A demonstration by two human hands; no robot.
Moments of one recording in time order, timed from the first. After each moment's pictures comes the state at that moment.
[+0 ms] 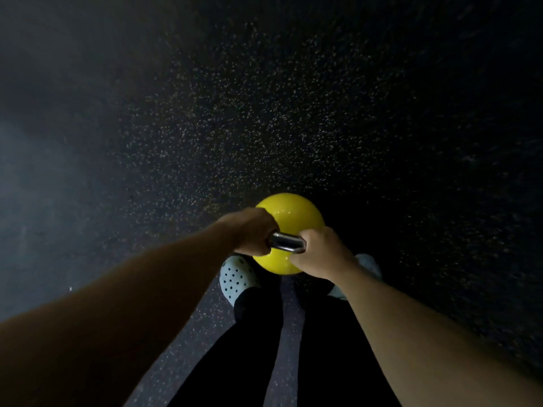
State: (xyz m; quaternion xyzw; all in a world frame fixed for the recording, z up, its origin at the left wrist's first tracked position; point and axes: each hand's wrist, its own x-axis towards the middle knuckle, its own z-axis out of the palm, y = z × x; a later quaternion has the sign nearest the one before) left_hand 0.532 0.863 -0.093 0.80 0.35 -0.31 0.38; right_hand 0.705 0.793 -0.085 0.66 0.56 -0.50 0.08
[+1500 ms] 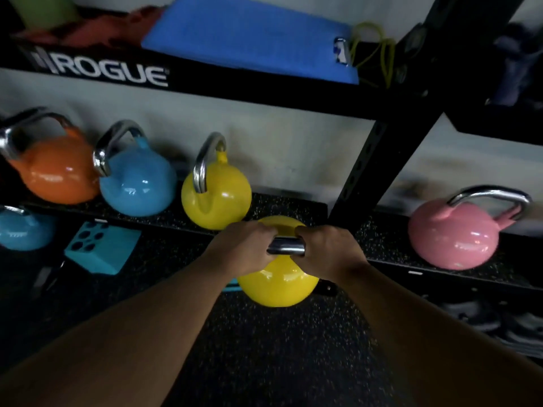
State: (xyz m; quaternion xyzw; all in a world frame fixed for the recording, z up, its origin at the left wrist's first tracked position) left_hand 1.463 0.904 0.253 0.98 -0.18 -0.03 0.12; right_hand 1.479 0.714 0.253 0.96 0.27 0.02 -0.07
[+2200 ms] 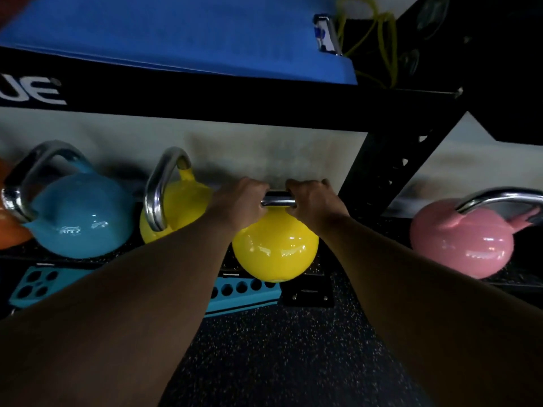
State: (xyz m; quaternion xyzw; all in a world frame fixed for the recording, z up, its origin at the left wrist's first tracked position) left_hand 1.649 0.891 0.232 0.98 -0.13 0.03 0.12; right_hand 1.655 0.721 0.232 0.98 0.18 0.01 -0.10
